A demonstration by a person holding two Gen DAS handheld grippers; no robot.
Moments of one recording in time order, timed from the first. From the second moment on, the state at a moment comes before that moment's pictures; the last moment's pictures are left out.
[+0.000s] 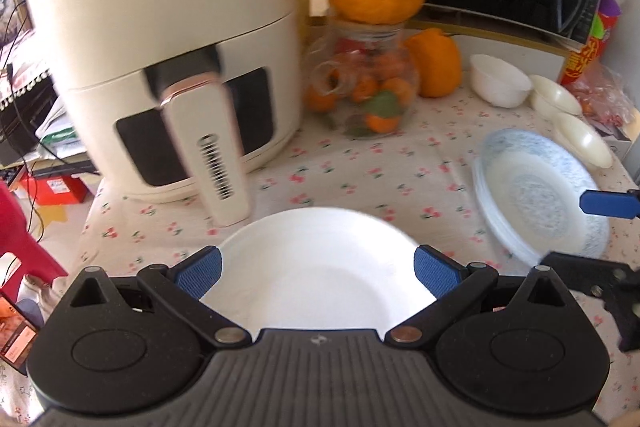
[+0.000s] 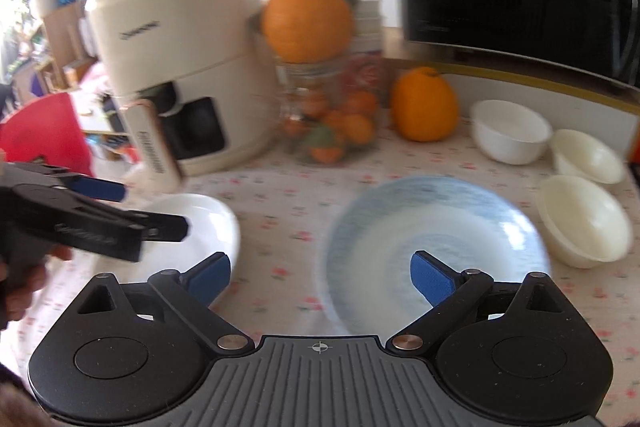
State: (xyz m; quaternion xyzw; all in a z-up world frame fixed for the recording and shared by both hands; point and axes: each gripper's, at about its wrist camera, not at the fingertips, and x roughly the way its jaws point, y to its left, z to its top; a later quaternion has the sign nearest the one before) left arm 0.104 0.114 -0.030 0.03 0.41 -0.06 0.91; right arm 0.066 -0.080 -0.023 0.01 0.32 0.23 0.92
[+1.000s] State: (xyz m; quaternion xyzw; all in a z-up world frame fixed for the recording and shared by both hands) left arm 0.108 0.157 -0.065 0.04 0.46 -0.04 0.89; right arm 0.041 0.002 -0.079 0.00 0.38 0.35 0.85
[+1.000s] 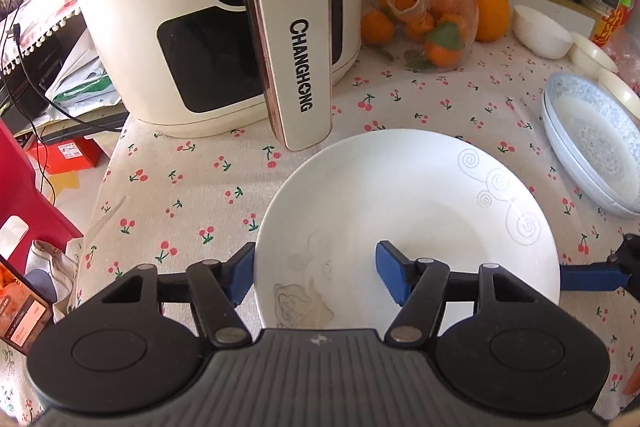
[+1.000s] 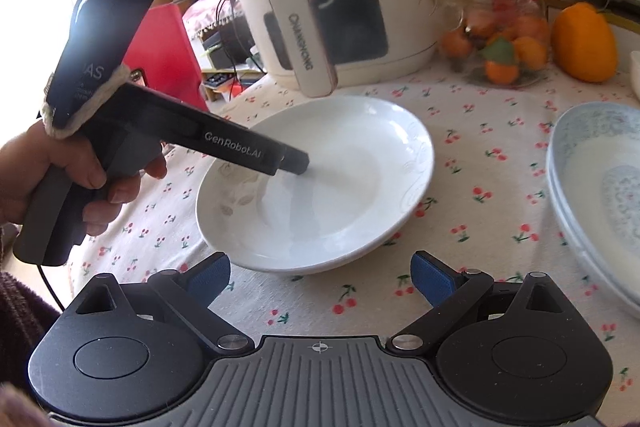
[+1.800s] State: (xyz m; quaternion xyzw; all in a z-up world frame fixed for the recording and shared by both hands) left arm 0.100 0.153 -0.059 0.07 0.44 -0.03 0.89; right arm 0.073 -0.030 -0.077 0.08 0.40 0.27 0.87
